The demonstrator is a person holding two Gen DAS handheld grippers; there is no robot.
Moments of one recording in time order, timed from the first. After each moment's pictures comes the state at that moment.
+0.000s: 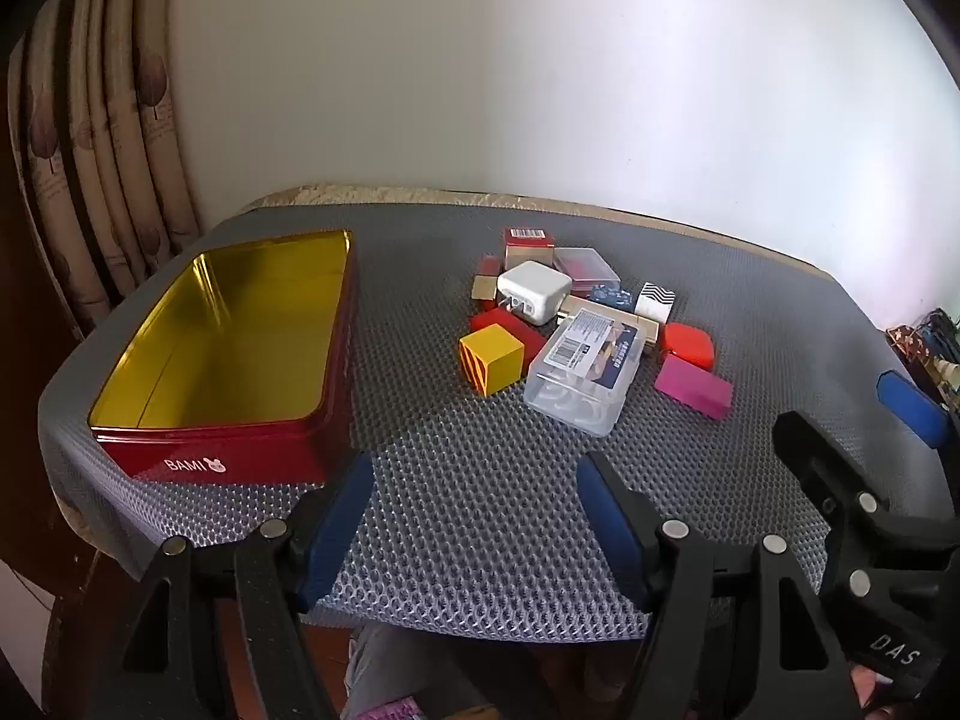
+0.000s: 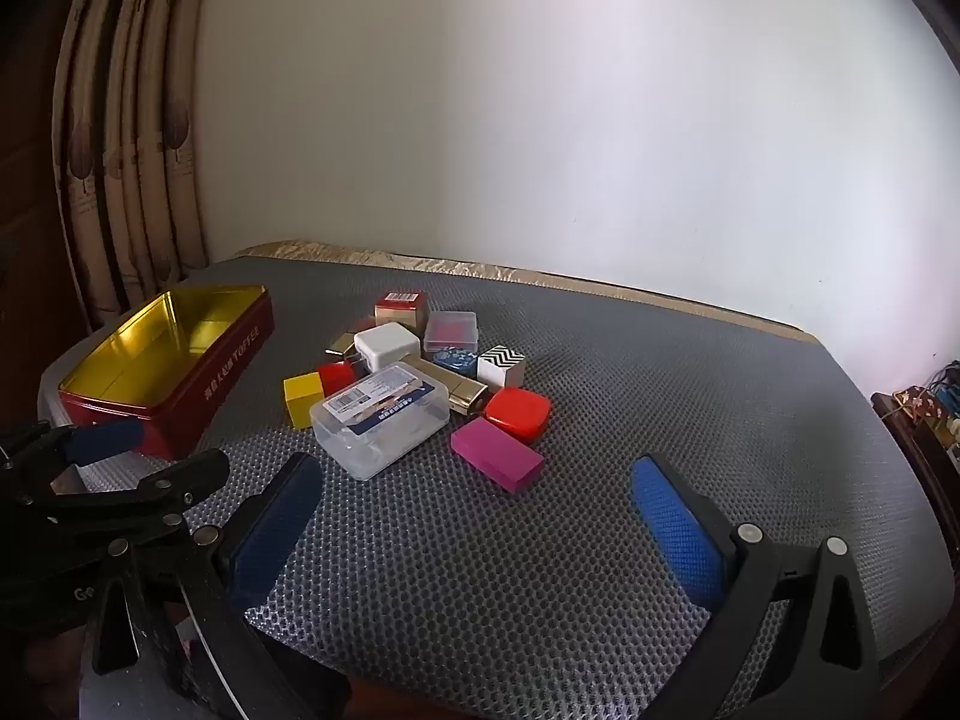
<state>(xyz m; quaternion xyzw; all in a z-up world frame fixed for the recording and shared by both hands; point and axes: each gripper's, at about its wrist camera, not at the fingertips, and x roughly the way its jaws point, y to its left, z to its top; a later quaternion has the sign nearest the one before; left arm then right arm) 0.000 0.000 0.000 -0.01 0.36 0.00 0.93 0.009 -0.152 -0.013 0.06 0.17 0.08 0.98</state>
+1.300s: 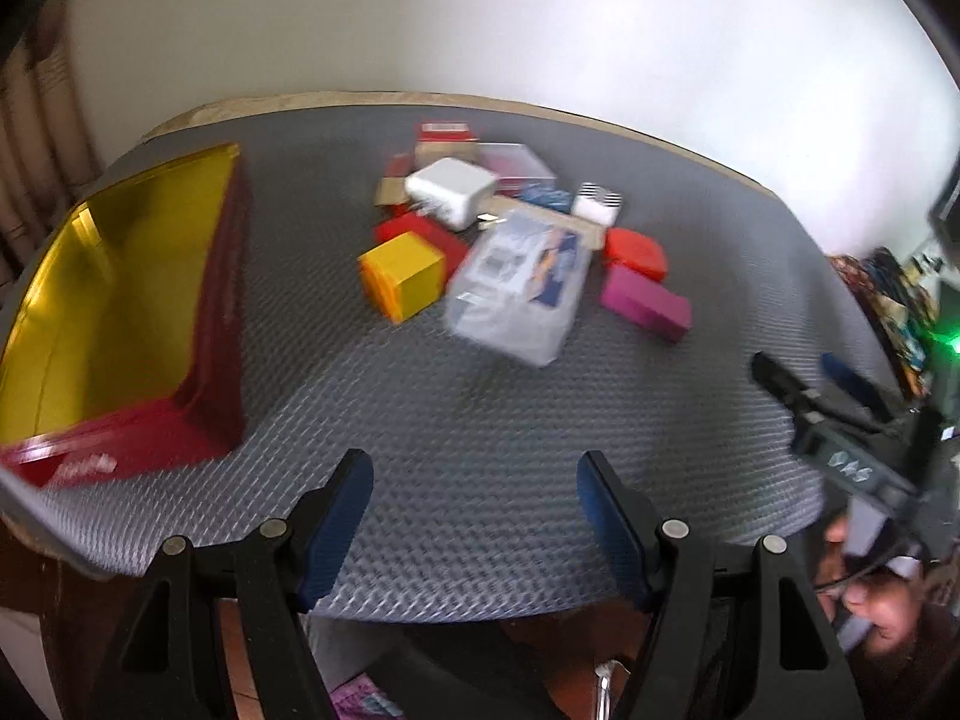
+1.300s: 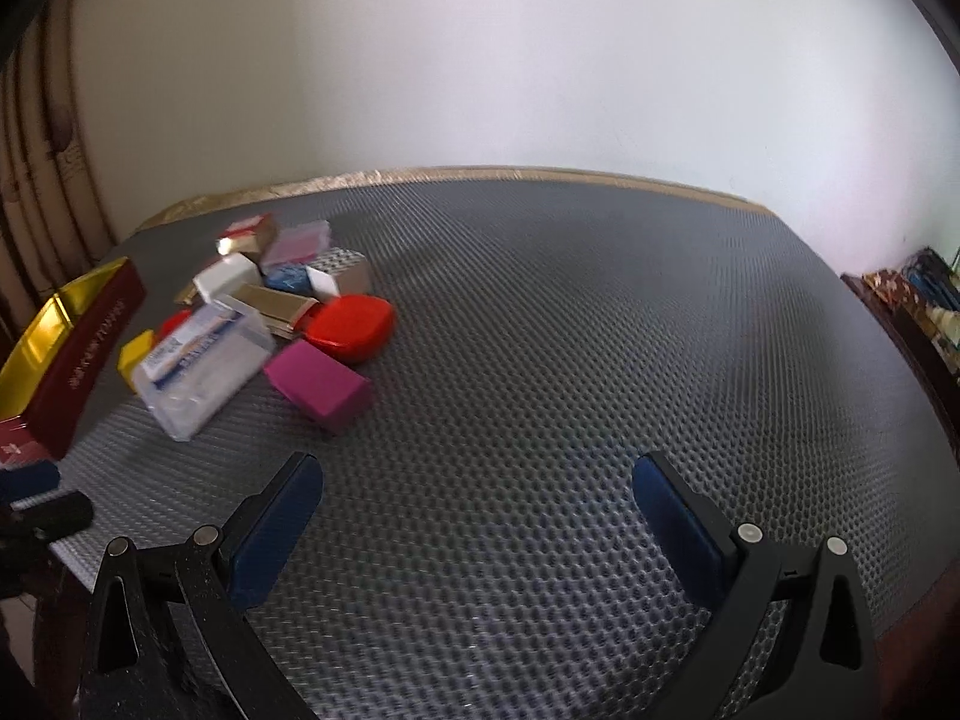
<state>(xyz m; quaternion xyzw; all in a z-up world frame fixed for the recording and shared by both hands) 0.045 -0.007 -0.024 -0.02 0.49 -0.12 0.86 0.073 -0.221 -0.076 0.13 0.30 0.02 0.94</state>
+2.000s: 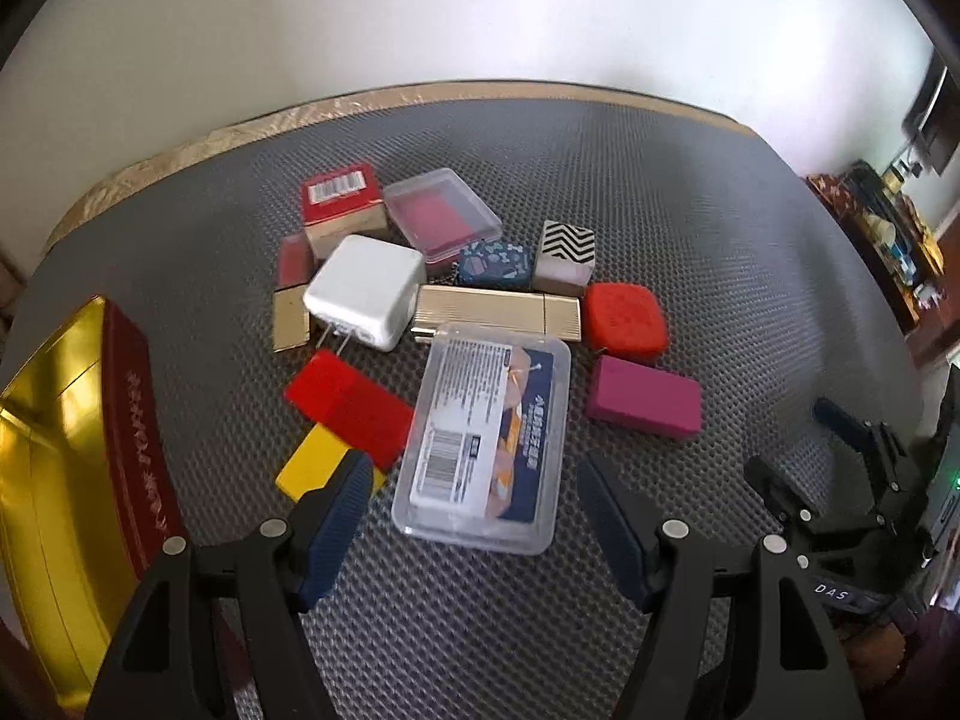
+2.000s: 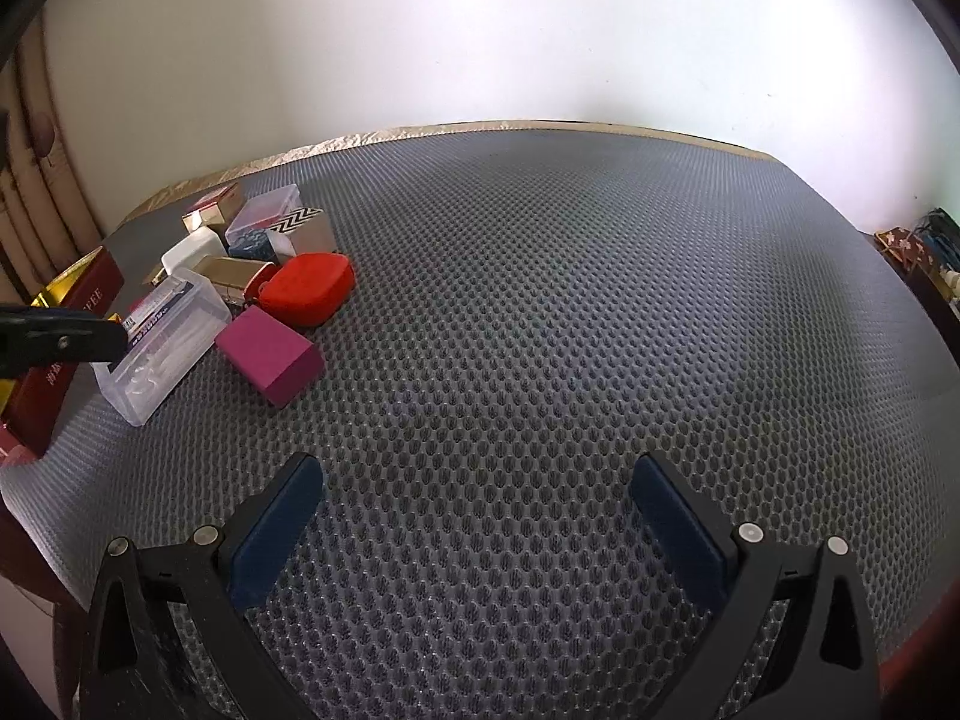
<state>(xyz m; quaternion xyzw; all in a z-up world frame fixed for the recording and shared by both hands) 0.154 -0.051 -0.019 0.08 0.53 -0.19 0.82 0.093 -0.228 -0.104 0.15 0.33 0.04 0.93</state>
